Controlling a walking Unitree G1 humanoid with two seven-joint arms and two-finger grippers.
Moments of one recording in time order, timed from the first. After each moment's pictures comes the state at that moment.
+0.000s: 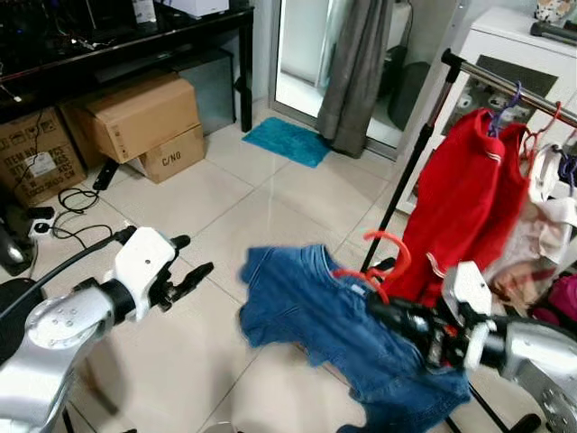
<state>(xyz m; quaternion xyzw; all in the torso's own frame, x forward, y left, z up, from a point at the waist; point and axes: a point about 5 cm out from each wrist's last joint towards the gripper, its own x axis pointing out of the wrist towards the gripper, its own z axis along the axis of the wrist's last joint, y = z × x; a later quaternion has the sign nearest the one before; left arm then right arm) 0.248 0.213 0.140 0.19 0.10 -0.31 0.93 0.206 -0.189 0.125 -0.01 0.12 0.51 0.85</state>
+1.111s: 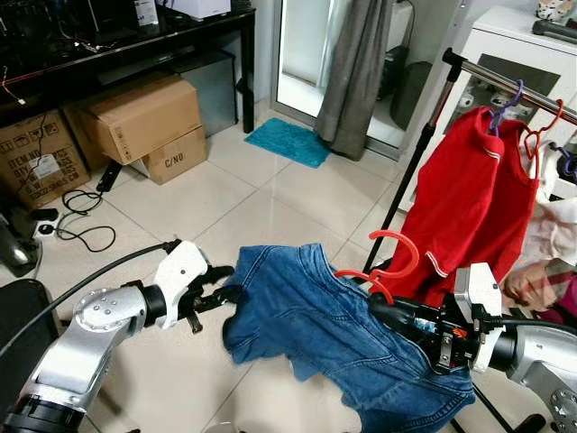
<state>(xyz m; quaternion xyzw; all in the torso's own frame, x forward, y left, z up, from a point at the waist) 0.259 0.195 0.105 0.17 0.15 -0.43 0.87 0.203 -0.191 0.134 -0.01 0.10 0.52 0.85</state>
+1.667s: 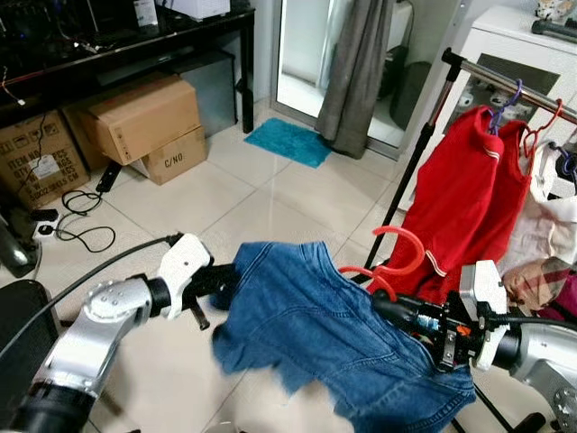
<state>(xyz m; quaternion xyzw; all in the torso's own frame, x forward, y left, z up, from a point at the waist) 0.274 0.193 0.102 0.16 0.15 -0.42 0.88 0.203 -0.193 0.137 -0.01 0.09 0.51 0.85</state>
